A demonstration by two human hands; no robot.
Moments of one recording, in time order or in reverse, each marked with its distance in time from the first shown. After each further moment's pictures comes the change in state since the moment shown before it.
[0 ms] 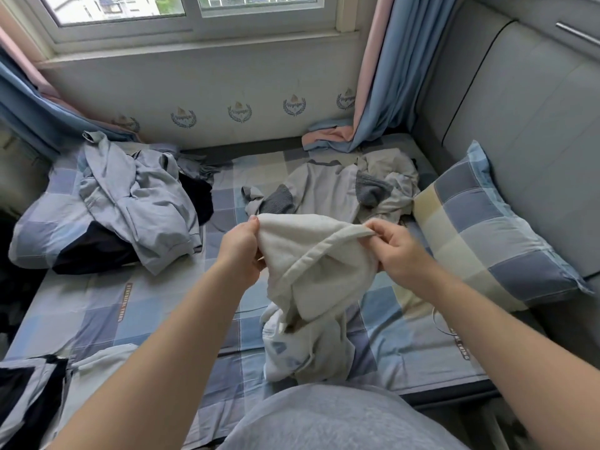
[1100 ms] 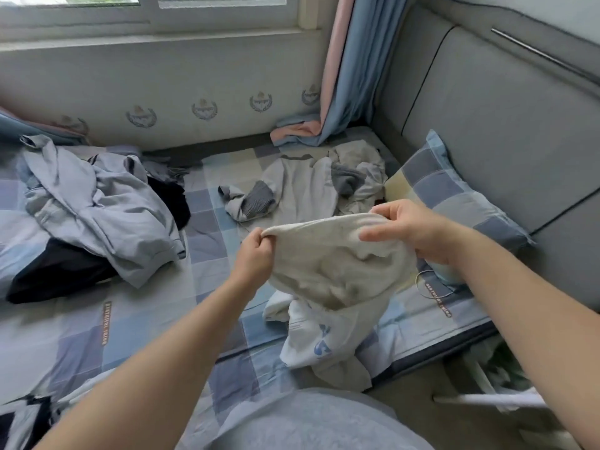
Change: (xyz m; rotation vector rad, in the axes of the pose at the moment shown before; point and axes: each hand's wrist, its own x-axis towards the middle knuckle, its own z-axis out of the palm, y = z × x) left_hand 0.044 -0.018 -0.095 0.655 -0.291 0.492; right_hand -0.026 -0.089 0.066 0.003 -0.084 0.312
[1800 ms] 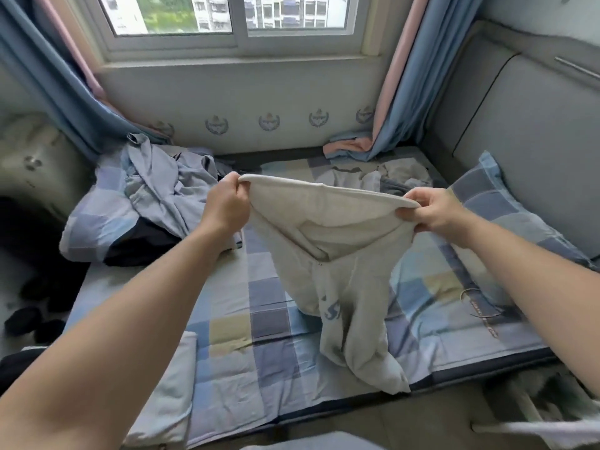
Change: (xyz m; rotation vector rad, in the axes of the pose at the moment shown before) left_hand -0.054 0.025 -0.208 0.327 0.306 0.181; right_hand 0.014 -0.006 0.076 -0.142 0.212 -0.188
